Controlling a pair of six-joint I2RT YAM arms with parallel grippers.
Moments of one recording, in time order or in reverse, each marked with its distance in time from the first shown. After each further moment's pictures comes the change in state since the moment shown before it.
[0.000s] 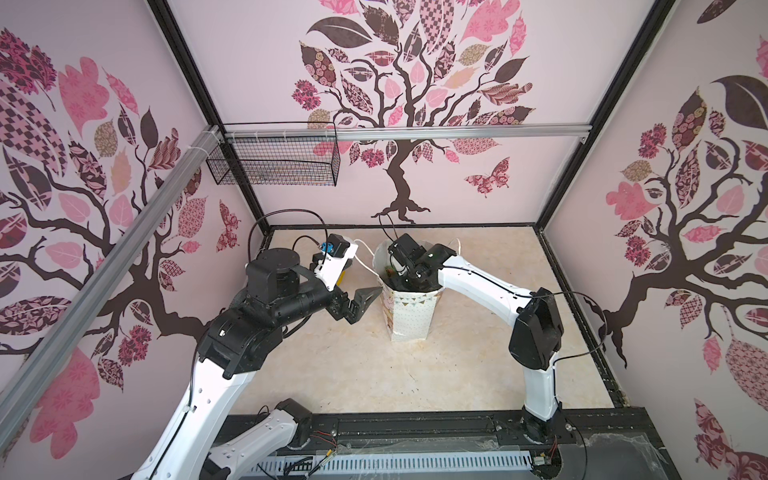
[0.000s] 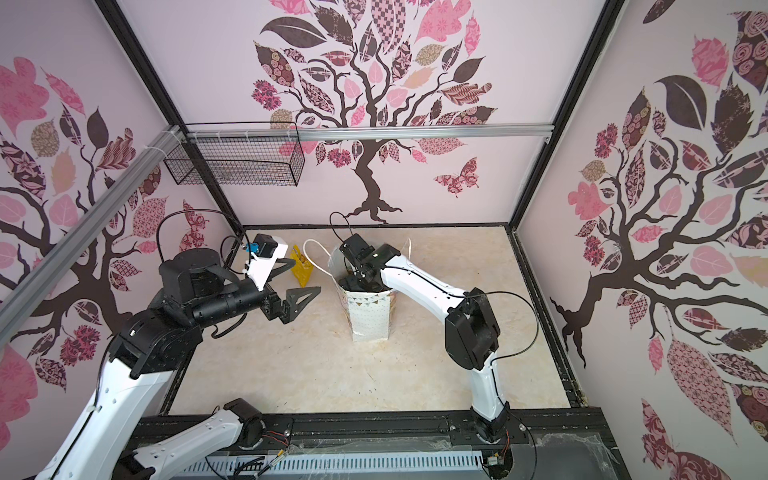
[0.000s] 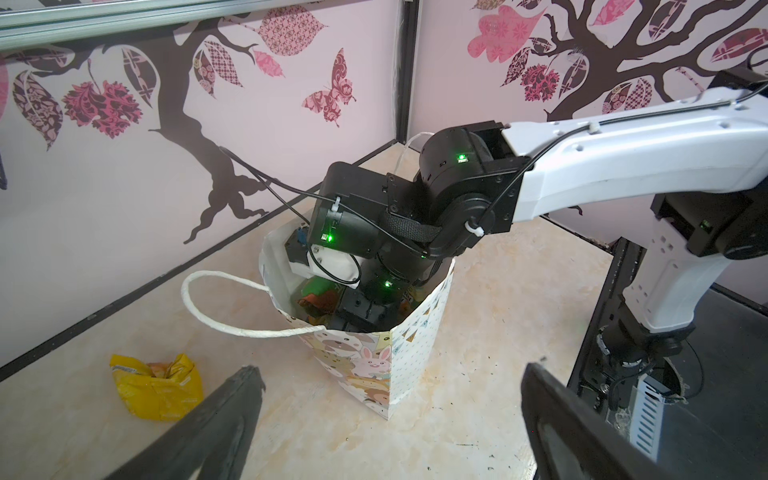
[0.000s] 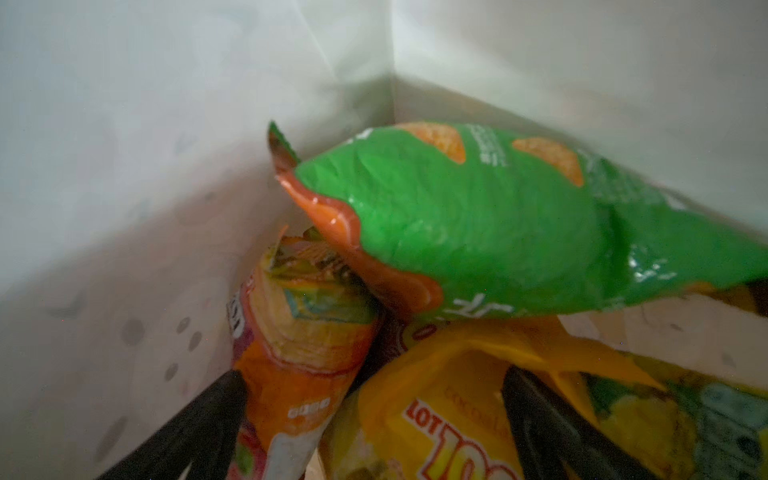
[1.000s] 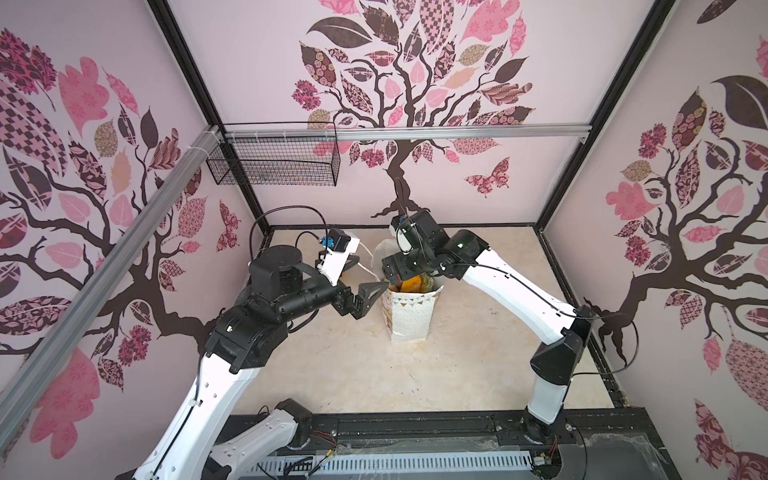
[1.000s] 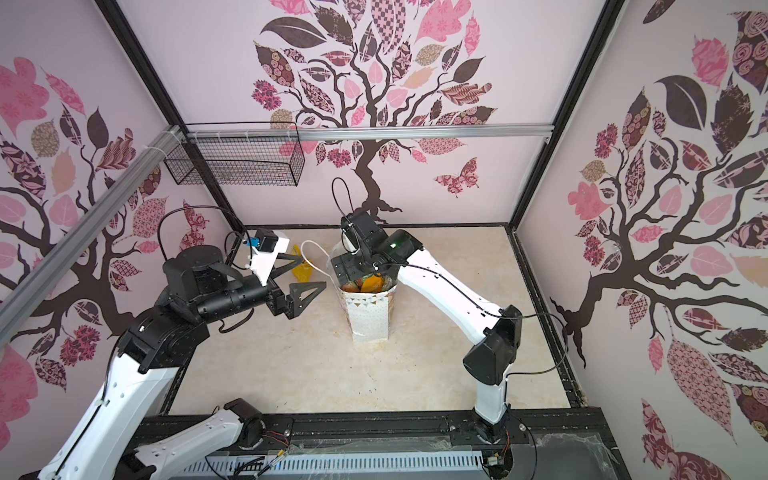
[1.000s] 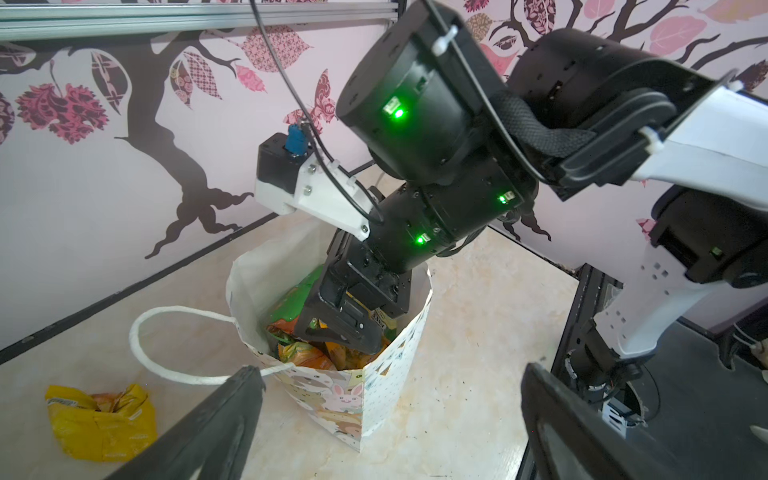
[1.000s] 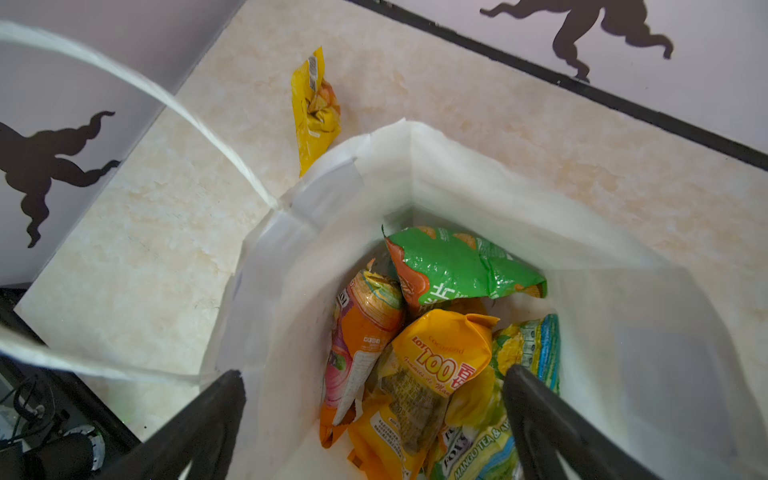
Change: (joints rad) left arm 0.001 0.011 -0.022 0.082 0.069 -0.069; right arm 0.043 -0.143 0.197 -0.091 0.038 -0.027
